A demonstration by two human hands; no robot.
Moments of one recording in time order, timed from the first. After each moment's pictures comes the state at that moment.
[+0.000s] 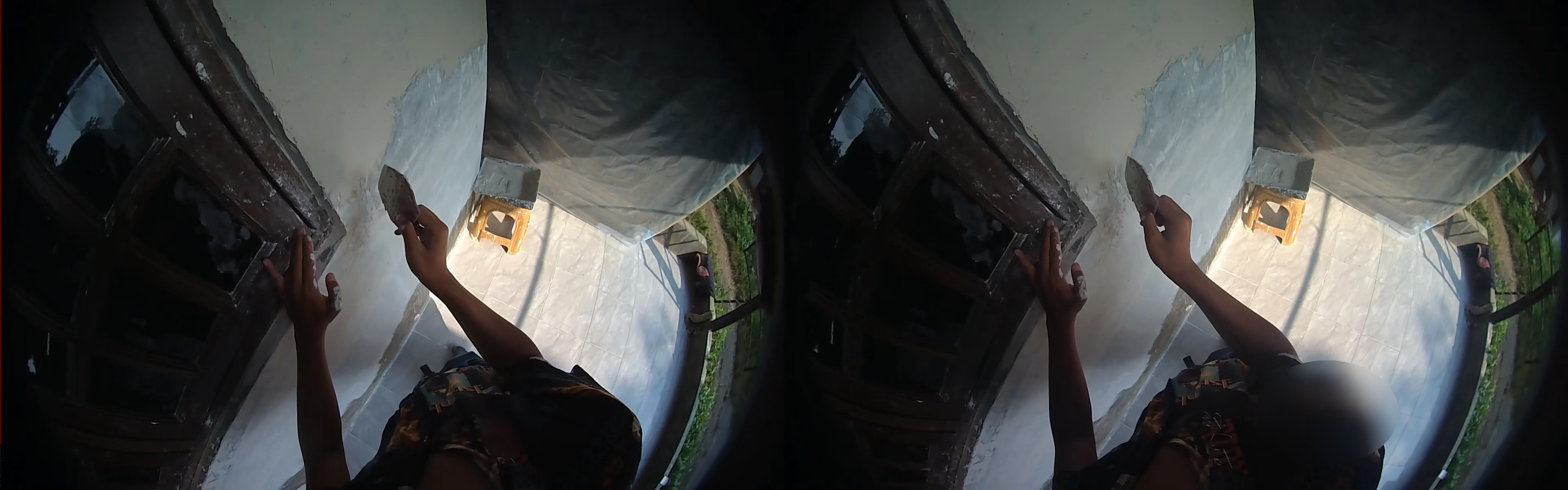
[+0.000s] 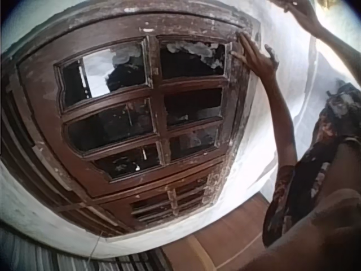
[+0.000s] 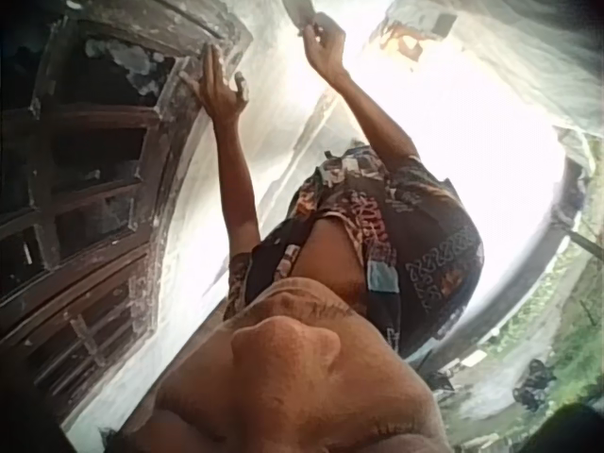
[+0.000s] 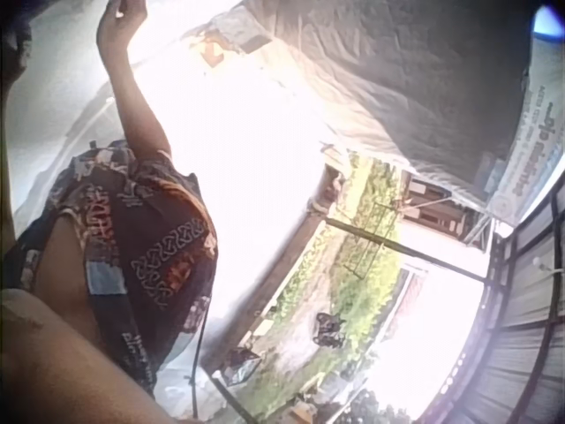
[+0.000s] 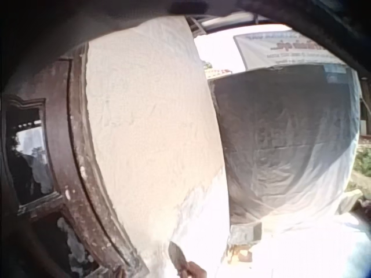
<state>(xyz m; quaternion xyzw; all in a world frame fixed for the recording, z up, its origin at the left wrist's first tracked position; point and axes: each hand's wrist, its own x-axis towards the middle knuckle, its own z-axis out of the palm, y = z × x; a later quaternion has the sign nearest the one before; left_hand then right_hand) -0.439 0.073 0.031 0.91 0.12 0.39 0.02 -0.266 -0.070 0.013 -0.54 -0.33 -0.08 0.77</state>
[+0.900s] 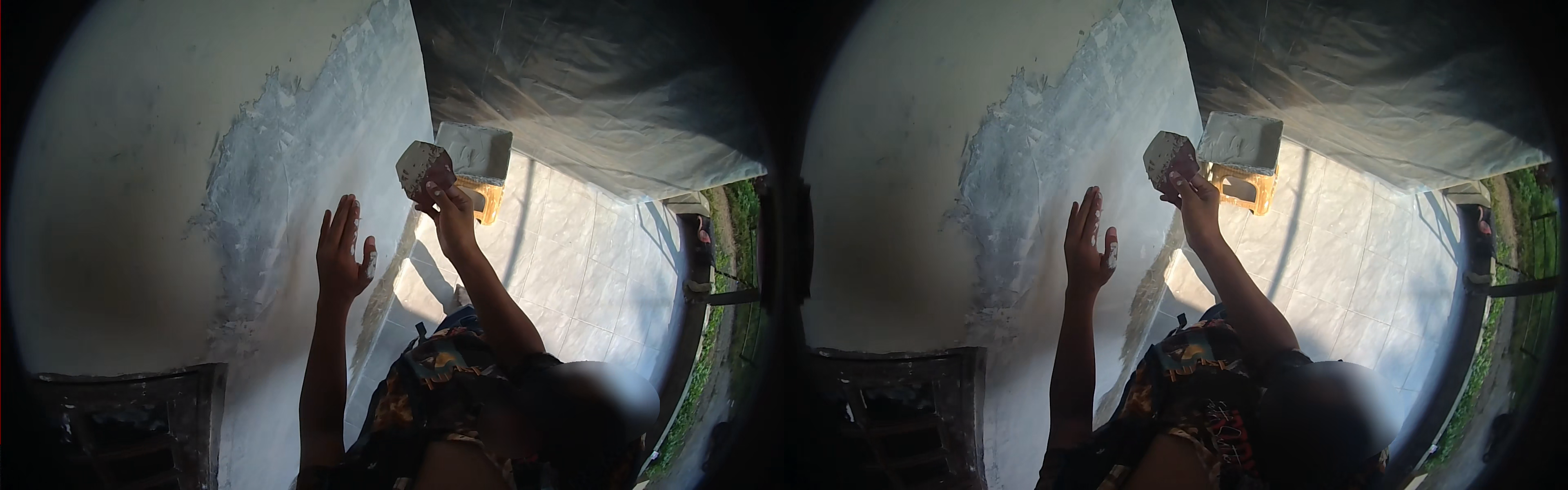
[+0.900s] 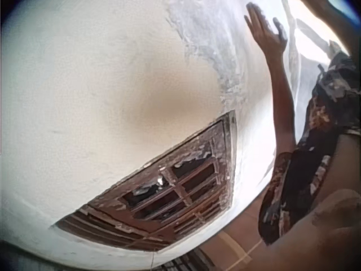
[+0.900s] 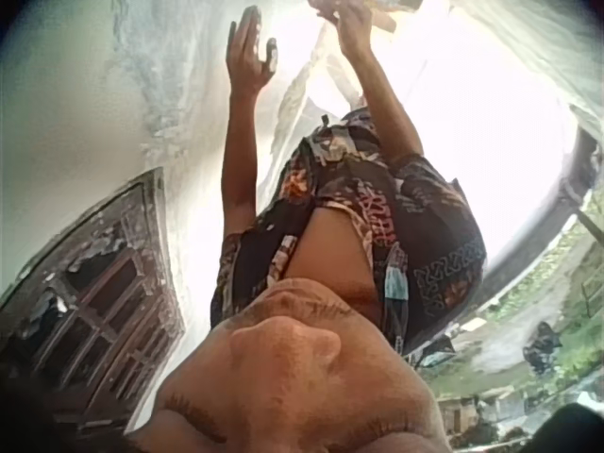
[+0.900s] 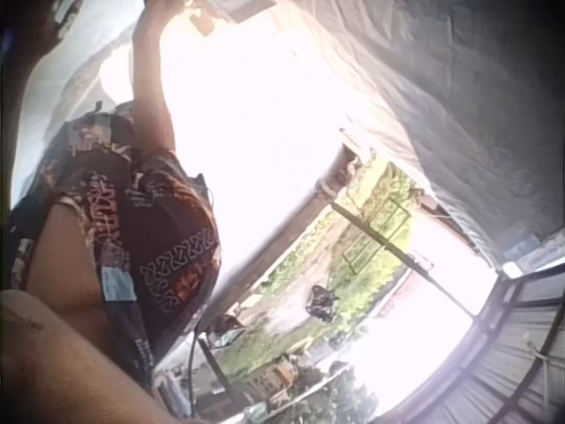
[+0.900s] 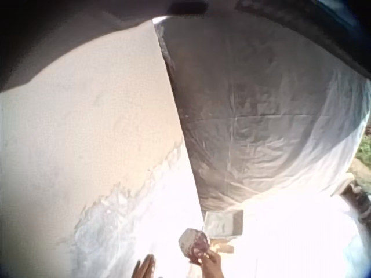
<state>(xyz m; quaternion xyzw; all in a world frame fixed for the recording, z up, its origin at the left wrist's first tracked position) -0.123 -0.027 -0.018 0.94 -0.03 0.29 0.18 0.008 -0.188 -0.070 -0.41 -0.03 0.16 0.90</state>
